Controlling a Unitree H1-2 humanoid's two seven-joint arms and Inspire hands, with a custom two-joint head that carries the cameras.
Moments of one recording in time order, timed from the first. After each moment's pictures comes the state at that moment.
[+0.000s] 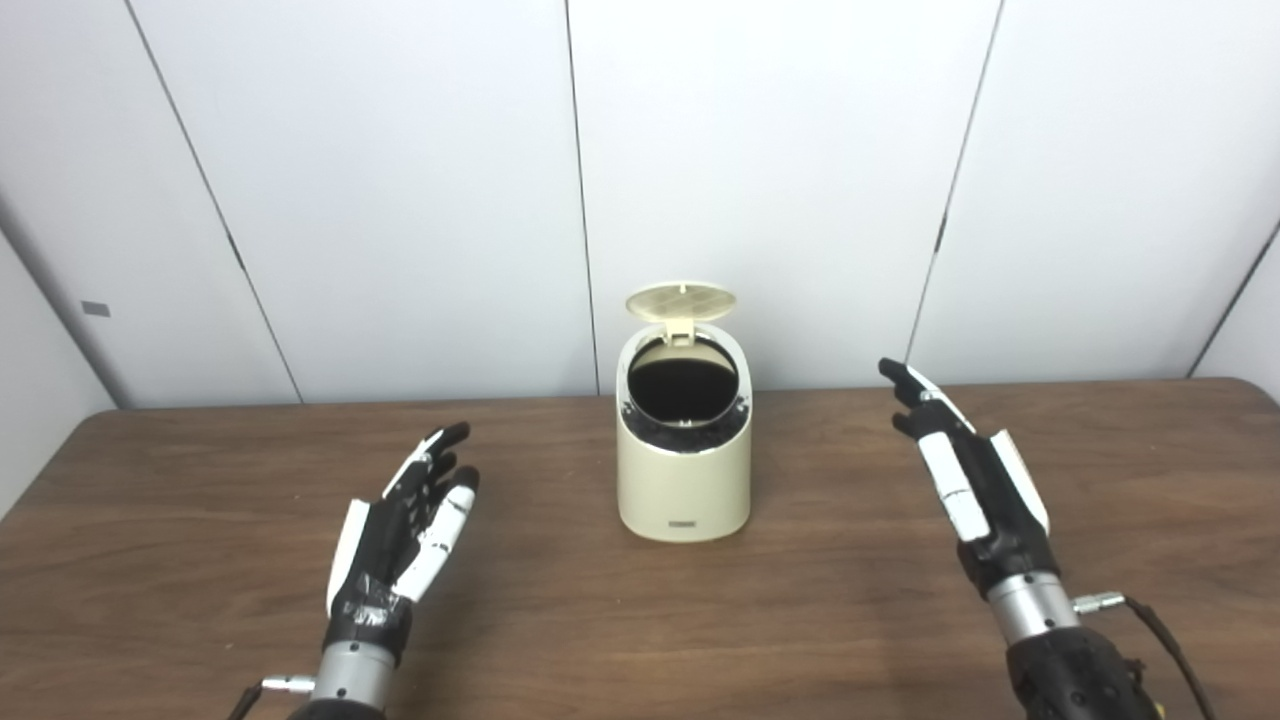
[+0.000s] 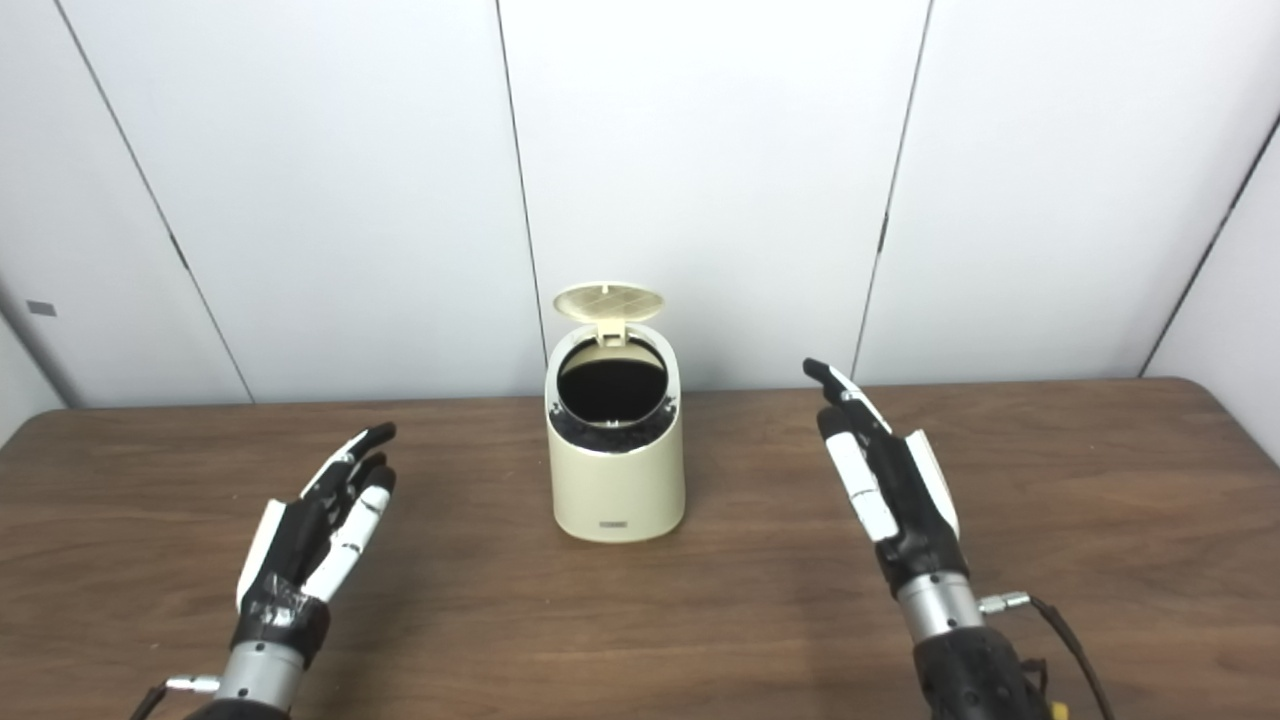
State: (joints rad) left arm -0.10 0.11 0.01 -0.19 0.02 0.15 0.01; right arm -0.24 -0.17 -0.01 -0.17 -0.13 0.09 0.02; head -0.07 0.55
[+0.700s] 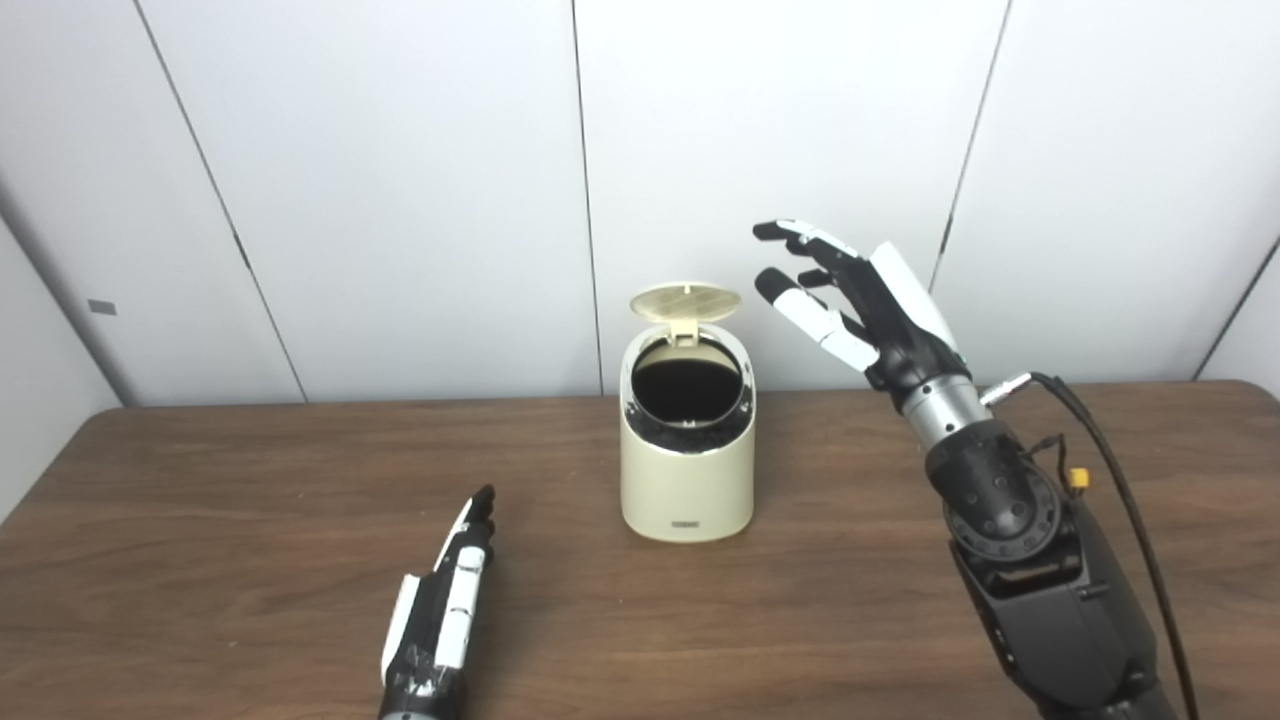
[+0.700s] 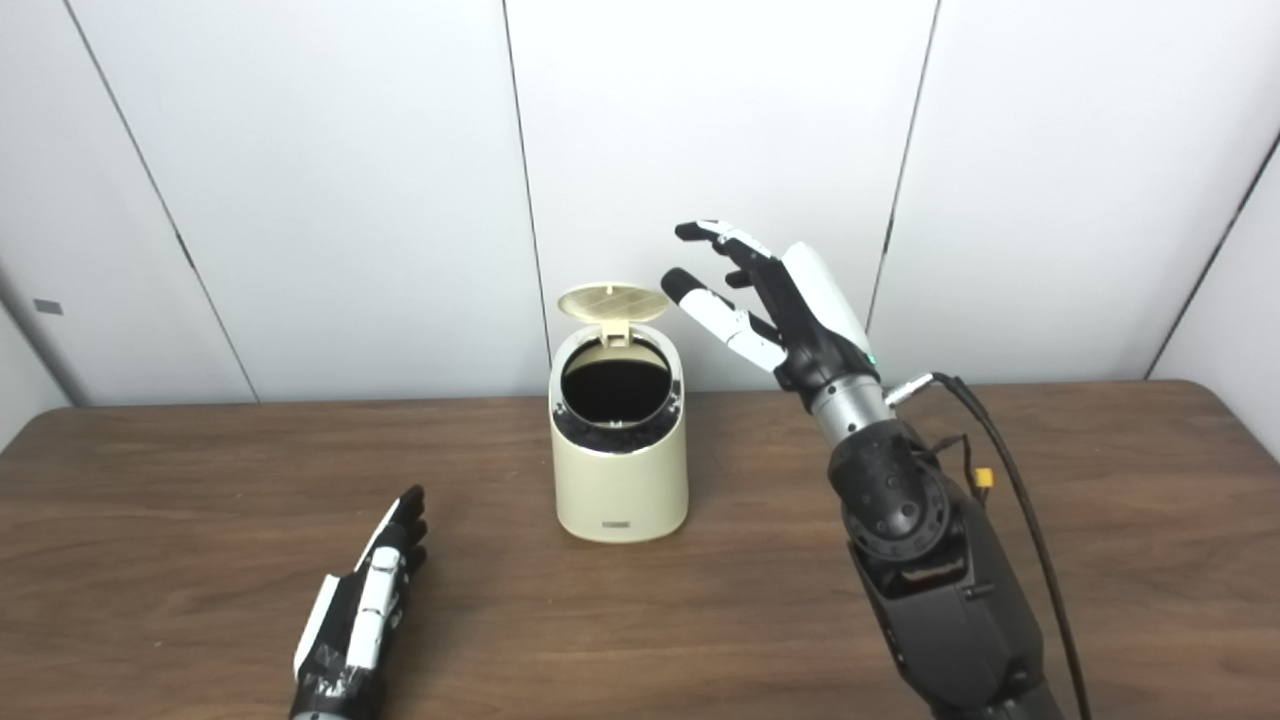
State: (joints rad) left arm -0.03 0.02 -0.01 -0.07 0.00 0.02 -0.01; right arm -0.62 -0.24 0.15 -0.10 -0.45 0.27 0.10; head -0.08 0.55
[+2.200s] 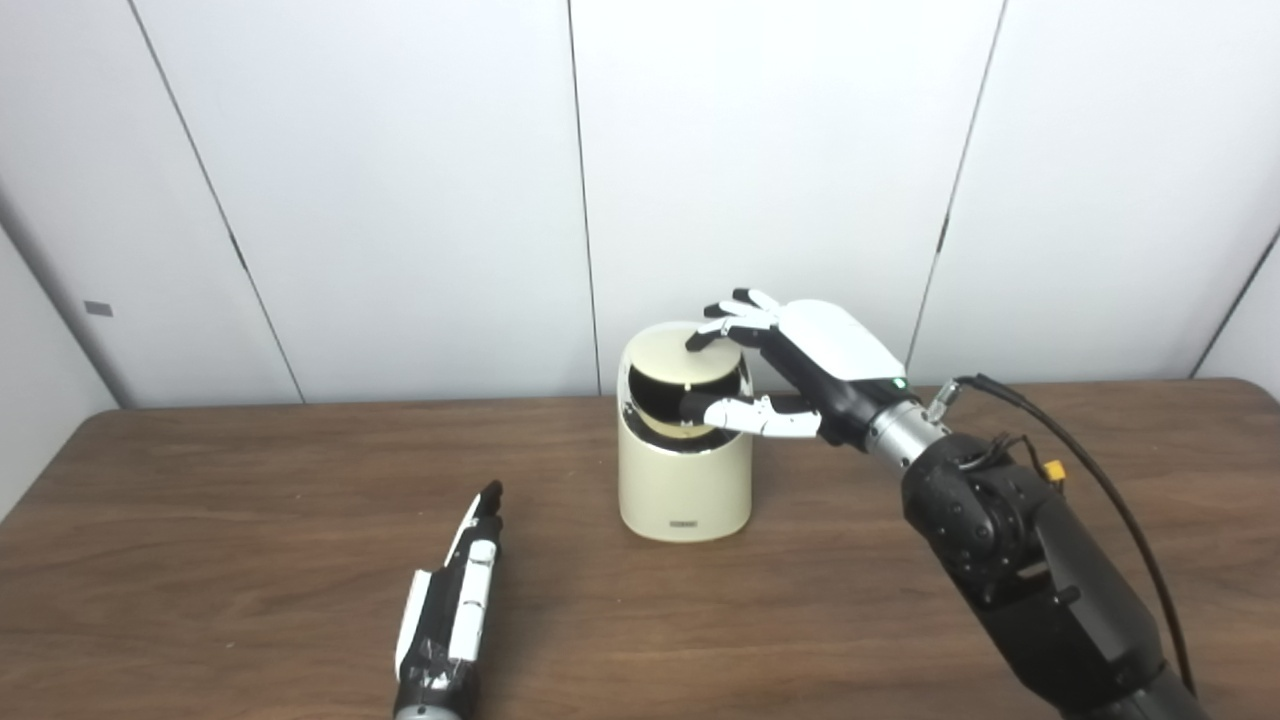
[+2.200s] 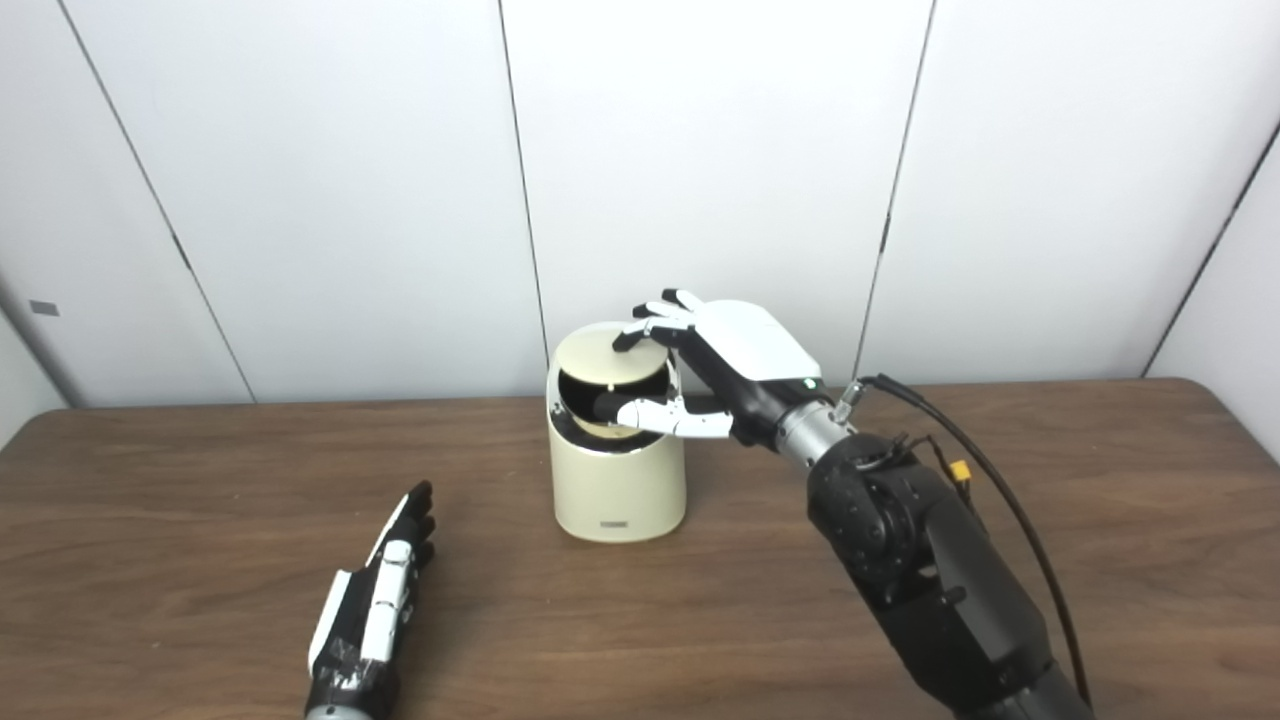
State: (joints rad) left arm -0.04 -0.01 -0.03 -0.07 0.01 0.04 0.03; right arm -0.62 -0.33 0.33 -0.07 -0.71 0.15 0.28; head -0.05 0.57
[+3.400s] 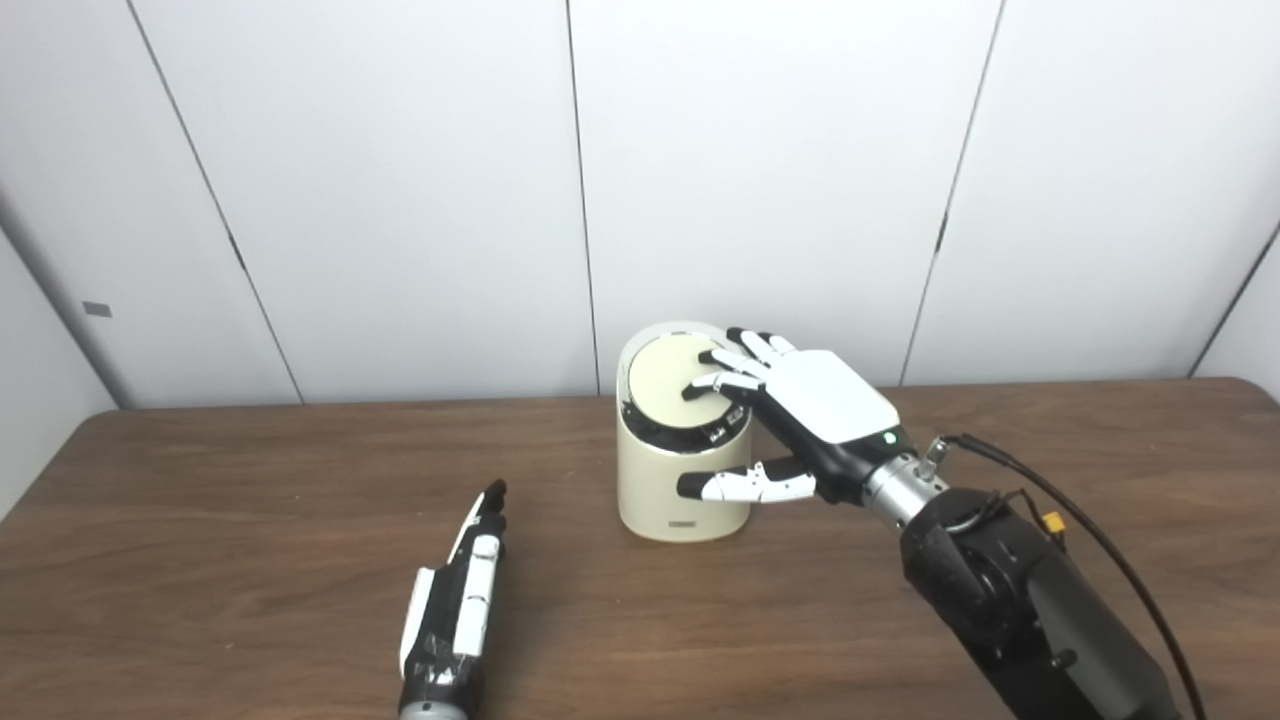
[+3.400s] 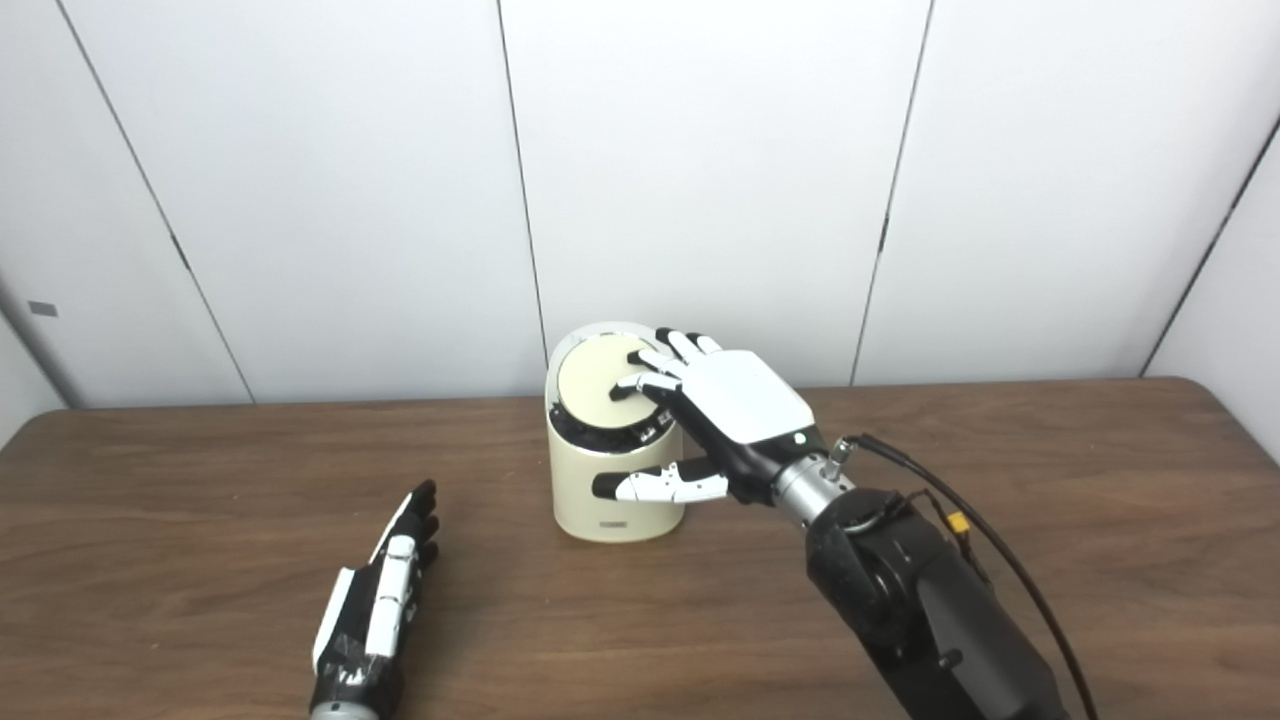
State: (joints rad) left arm -0.04 -0.03 -0.02 -0.09 0.02 0.08 0.04; right arm -0.54 -0.35 0.39 -0.11 -0.86 0.09 0.25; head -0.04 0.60
